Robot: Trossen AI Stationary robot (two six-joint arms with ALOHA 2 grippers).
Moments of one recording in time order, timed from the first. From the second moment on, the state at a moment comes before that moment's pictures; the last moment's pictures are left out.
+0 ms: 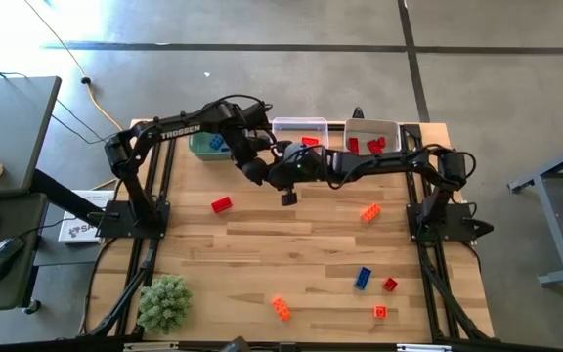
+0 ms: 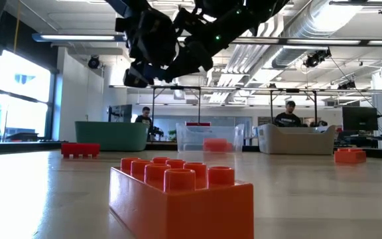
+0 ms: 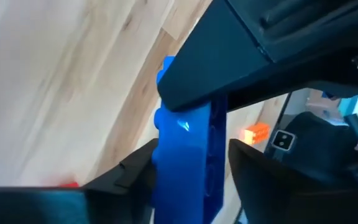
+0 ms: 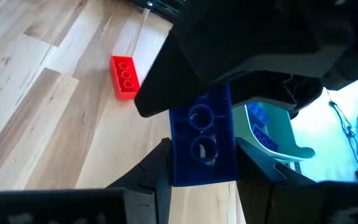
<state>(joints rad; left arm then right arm) 0.62 1.78 1.52 -1.16 0.66 -0.12 -0.16 1.81 1.34 -0.08 0.07 -0.55</state>
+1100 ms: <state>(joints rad) 0.80 1.78 1.52 -1.09 0.01 0.08 -0.06 1.81 1.34 -0.09 0.39 0.11</state>
